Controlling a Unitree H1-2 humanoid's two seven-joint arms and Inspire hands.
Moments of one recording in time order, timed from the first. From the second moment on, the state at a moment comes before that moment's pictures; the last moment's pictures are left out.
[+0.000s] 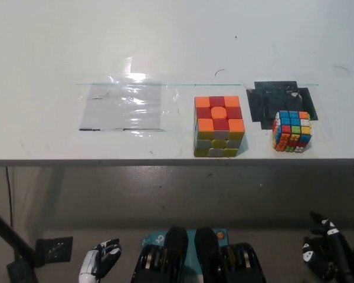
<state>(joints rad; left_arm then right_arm) -0.26 0.05 0.07 0.94 0.01 -0.17 0.12 0.02 -0.22 0.08 0.16 -0.32 0.04 -0.12</state>
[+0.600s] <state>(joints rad) -0.26 0.05 0.07 0.95 0.01 -0.20 0.12 0.05 -0.38 -0.18 -0.28 -0.03 0.28 0.08</state>
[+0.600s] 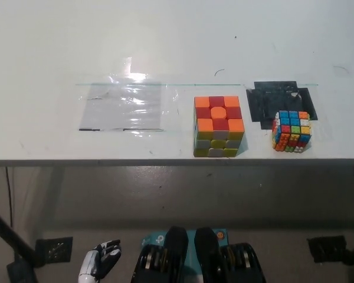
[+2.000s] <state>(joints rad) -0.26 0.06 0.07 0.93 0.01 -0.20 0.13 -0.51 -0.52 0.25 -0.15 -0.21 0.33 0.26</state>
